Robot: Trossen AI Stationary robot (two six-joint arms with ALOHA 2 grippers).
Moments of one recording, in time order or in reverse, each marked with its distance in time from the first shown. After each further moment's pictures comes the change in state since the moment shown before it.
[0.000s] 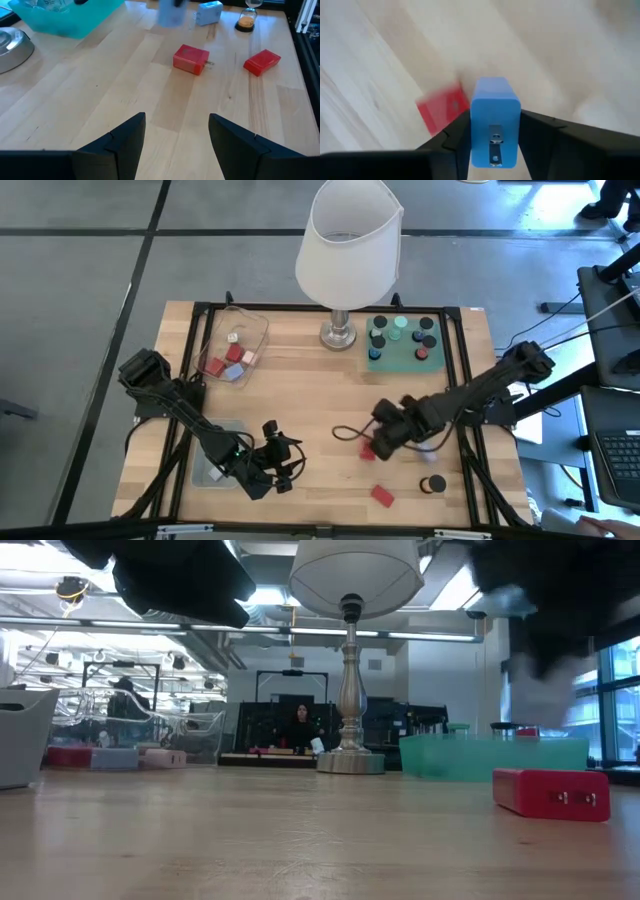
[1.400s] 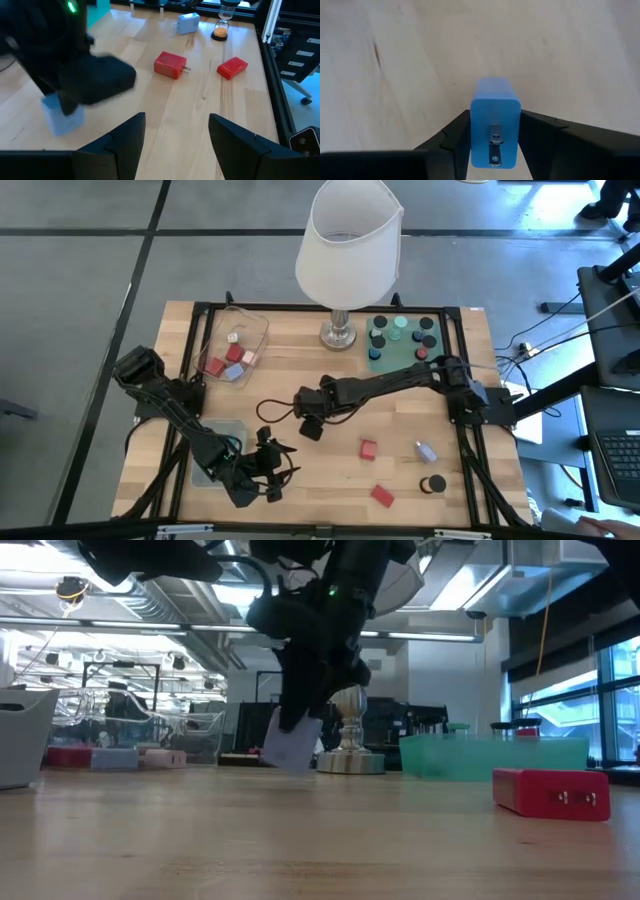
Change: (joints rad) left arm -0.073 -0.050 -0.001 0.001 -0.015 -0.018; right arm -0.315 0.637 0.614 0.174 -0.036 -0.633
